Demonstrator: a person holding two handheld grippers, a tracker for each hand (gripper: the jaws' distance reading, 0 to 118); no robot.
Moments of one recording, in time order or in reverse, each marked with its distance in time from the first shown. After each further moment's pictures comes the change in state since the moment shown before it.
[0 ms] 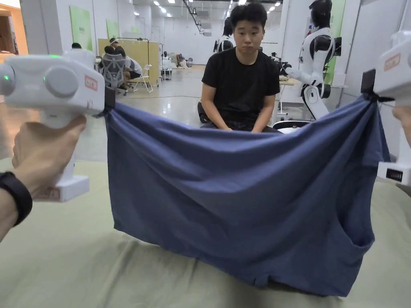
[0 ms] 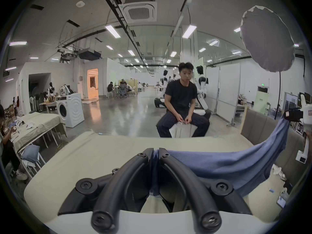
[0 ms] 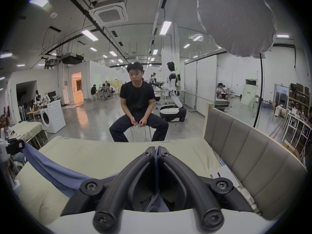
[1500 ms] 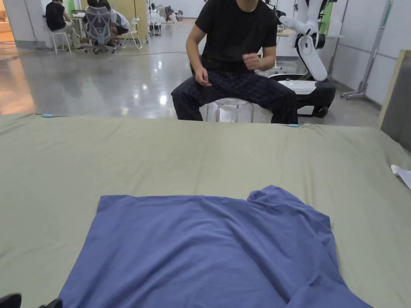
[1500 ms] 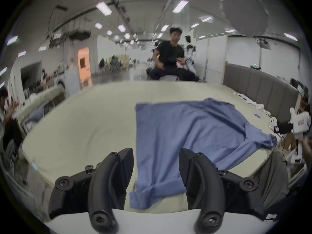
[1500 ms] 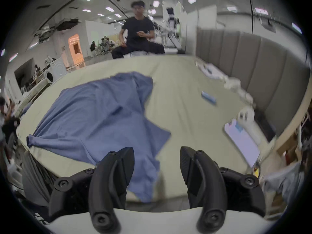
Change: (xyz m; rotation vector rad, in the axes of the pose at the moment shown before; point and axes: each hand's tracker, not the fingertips) left arm -0.007 -0.328 0.302 -0.187 -0.085 -0.082; right arm 0.050 -0.393 0.286 -0.421 0.034 0.049
